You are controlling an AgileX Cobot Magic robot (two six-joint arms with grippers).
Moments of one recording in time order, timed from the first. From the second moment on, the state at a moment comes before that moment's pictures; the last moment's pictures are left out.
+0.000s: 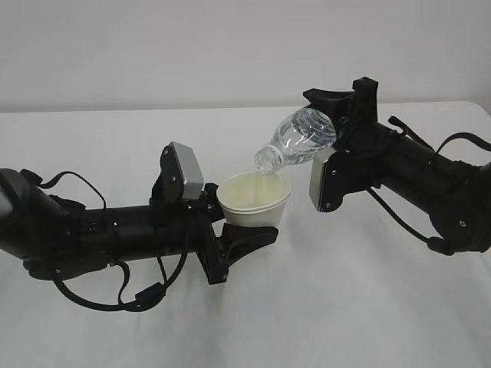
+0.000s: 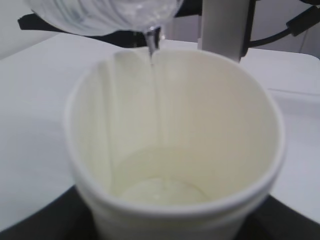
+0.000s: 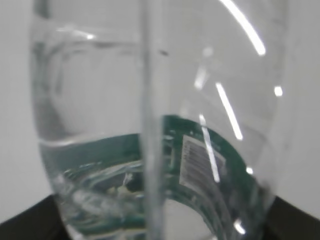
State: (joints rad) left arm -0.48 2.15 -0.86 0.86 -1.14 -0.29; right arm 0.24 2.00 -0.82 -0.34 -1.11 -1.44
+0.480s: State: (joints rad) left arm -0.48 2.15 -0.86 0.86 -1.14 -0.29; right arm 0.24 2.00 -0.82 -0.34 -1.11 -1.44
